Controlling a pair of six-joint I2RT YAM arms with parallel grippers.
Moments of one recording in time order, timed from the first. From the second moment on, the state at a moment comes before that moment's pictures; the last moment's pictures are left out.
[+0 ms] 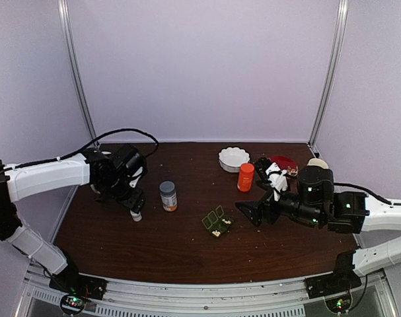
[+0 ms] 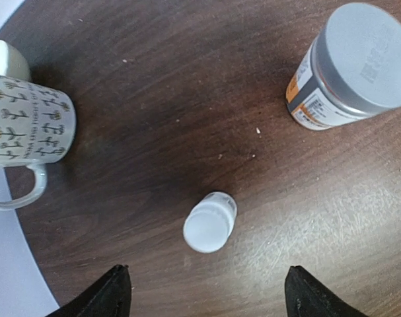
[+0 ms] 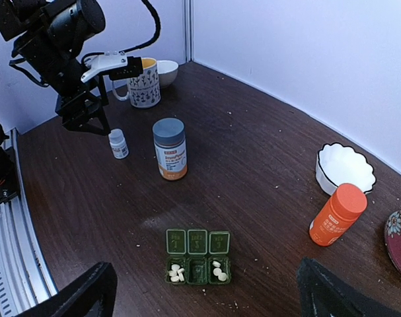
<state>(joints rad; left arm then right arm) -0.71 1.44 1.08 -0.86 -0.28 -0.23 1.07 0.97 0.68 -0.06 0.24 0.08</state>
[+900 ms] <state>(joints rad) -0.63 1.63 1.07 -0.78 -0.22 -0.30 1.07 1.10 0.75 0.00 0.20 0.07</state>
